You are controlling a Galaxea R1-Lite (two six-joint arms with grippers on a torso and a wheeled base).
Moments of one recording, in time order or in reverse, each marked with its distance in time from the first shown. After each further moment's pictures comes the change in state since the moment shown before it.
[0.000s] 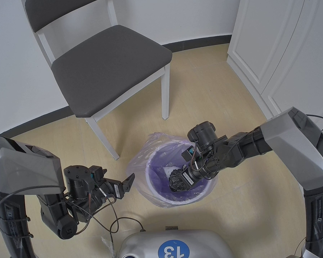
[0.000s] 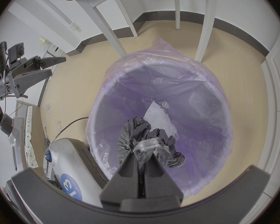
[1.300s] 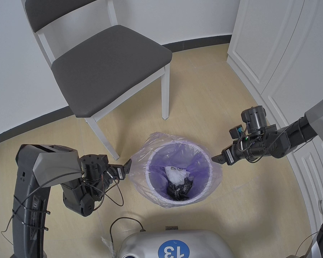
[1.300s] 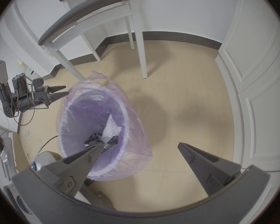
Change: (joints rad) left arm 0.154 0.327 -0.481 0.132 -0.017 0.014; right arm -0.256 -0.241 0.387 -0.355 -0.055 0.010
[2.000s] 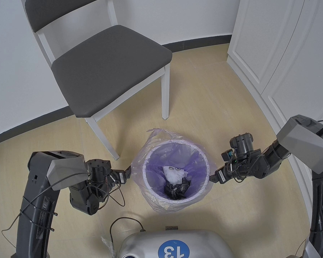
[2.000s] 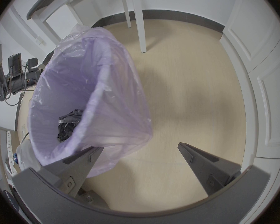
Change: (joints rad) left arm 0.013 0.116 -0.123 0.074 -0.007 0.000; right arm -0.007 0.254 0.002 -0.167 -0.005 0.009
